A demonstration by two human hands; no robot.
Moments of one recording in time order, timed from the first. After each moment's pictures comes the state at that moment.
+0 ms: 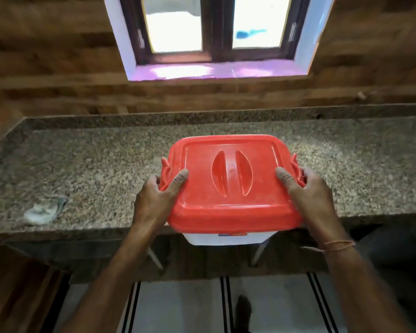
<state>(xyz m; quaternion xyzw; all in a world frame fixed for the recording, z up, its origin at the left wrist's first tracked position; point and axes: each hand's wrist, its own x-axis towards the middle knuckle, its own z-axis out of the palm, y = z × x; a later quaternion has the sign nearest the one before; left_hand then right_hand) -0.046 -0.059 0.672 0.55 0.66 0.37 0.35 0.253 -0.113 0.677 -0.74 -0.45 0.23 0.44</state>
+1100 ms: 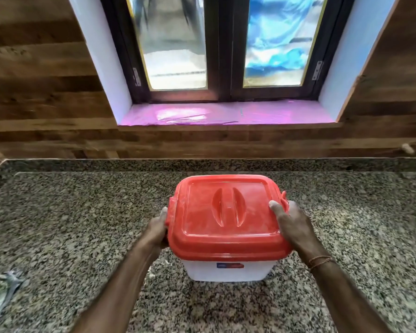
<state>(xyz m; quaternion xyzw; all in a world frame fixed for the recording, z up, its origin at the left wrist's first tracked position) 0.001 0.220 0.595 0.34 0.66 0.34 0.57 0.327 0.175 0.626 -0.76 -0.46 0.33 0.33</state>
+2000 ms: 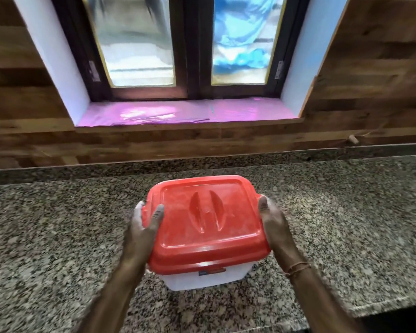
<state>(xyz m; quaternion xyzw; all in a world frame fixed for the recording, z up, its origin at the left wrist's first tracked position) 0.005 0.201 0.619 0.46 0.57 0.42 0.54 0.297 0.149 0.620 -0.68 -0.38 0.38 0.50</state>
